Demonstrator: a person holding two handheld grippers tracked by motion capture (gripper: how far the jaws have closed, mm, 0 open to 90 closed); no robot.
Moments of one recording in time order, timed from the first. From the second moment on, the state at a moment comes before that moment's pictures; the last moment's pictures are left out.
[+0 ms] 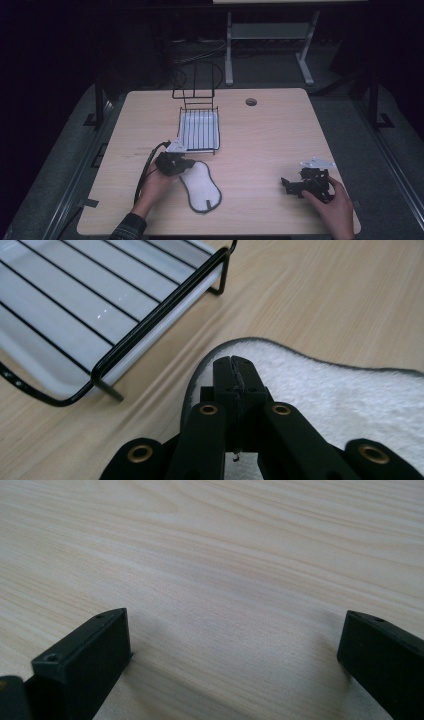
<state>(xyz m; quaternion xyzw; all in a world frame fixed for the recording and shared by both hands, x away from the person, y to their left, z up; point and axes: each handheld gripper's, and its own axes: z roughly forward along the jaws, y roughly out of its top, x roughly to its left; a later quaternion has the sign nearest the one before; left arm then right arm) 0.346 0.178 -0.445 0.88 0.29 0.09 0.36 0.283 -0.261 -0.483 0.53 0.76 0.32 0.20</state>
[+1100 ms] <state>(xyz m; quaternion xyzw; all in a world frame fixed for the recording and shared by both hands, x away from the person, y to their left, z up) 0.313 0.223 -0.443 0.88 0.34 0.09 0.33 0.283 -0.261 -0.483 0.53 0.76 0.32 0.20</state>
